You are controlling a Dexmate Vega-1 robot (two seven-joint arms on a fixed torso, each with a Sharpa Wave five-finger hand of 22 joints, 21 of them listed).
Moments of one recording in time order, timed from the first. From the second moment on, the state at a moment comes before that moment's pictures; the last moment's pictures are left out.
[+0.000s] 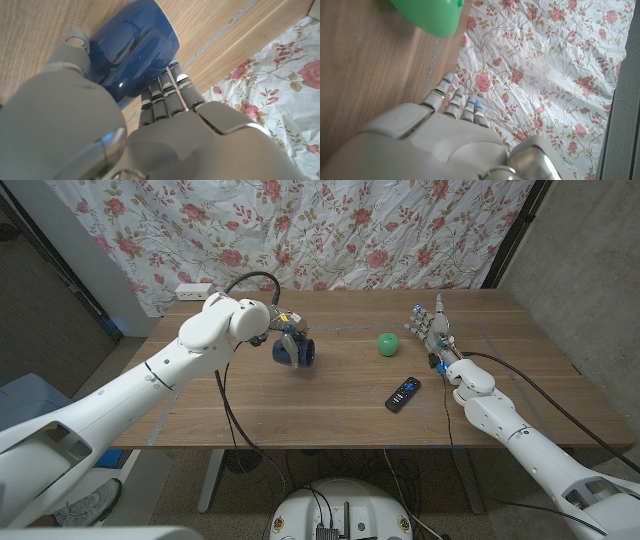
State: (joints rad) left arm 0.59 0.83 0.64 -2.05 0.83 0.26 -0.79; left_hand 0.93 -0.15 0.38 -0.18 0.22 0.41 0.10 0.58 0.22 0.58 0.04 0.41 0.39 0.63 -0.03 0.33 0.23 0.65 0.01 0.27 0.18; right arm -0.84 -0.51 -0.37 -1.30 0.65 0.29 0.03; right_hand 0.00 0.07 -0.13 0.17 0.31 0.03 -0.01 0.22 0.23 0.07 -0.07 0.21 0.23 0.09 -0.04 0.23 0.24 0.29 0.09 0.20 0.18
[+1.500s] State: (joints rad) left arm 0.75 0.88 0.54 -1.93 0.23 0.24 -0.31; left_hand 0.93 -0.15 0.39 -0.18 0.22 0.42 0.11 0.58 0.21 0.57 0.03 0.39 0.39 0.62 -0.04 0.31 0.23 0.63 -0.01 0.26 0.18; right arm -0.84 -0.51 -0.37 -1.30 0.65 0.29 0.03; right_hand 0.00 0.07 -0.13 0.17 0.31 0.03 -0.01 0.22 0.23 0.07 -0.07 0.21 0.23 0.09 -0.04 0.23 0.24 0.29 0.09 0.20 0.18
